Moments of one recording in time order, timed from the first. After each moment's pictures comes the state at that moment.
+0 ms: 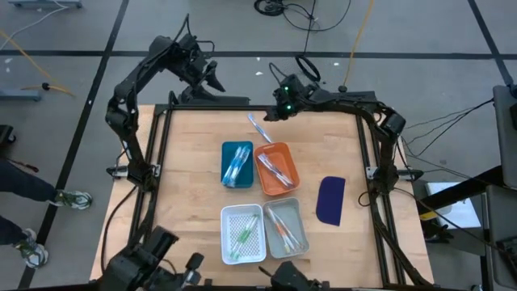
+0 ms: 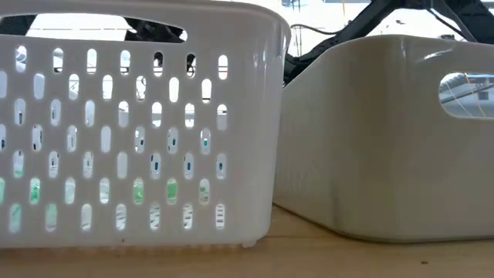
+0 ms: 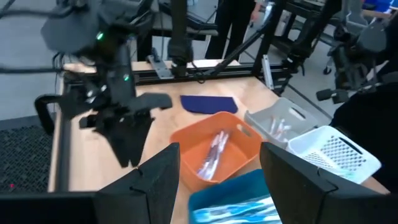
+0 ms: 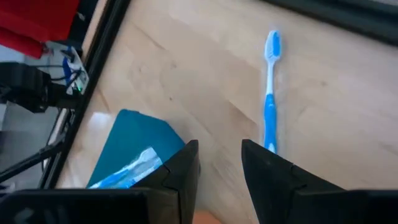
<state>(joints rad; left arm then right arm) 1.08 1.87 1.91 -1.57 1.29 1.34 -0.68 1.92 1.40 -0.26 -0.52 0.56</state>
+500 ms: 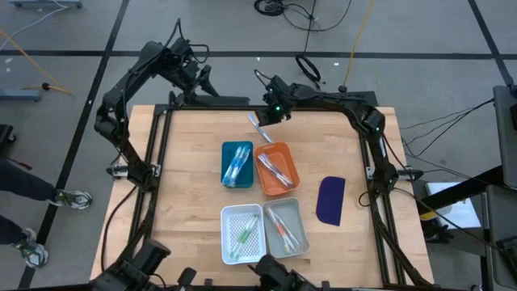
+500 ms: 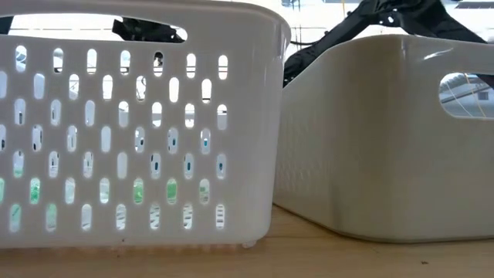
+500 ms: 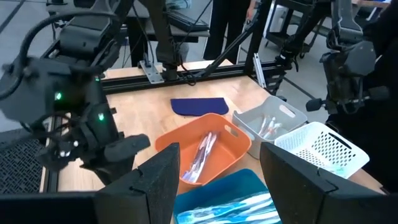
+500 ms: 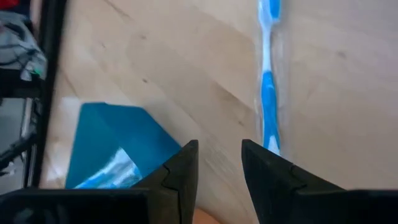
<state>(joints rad) 1.07 1.70 1.76 -1.55 1.29 1.36 -0.64 2.14 1.67 -0.52 -0.52 0.56</state>
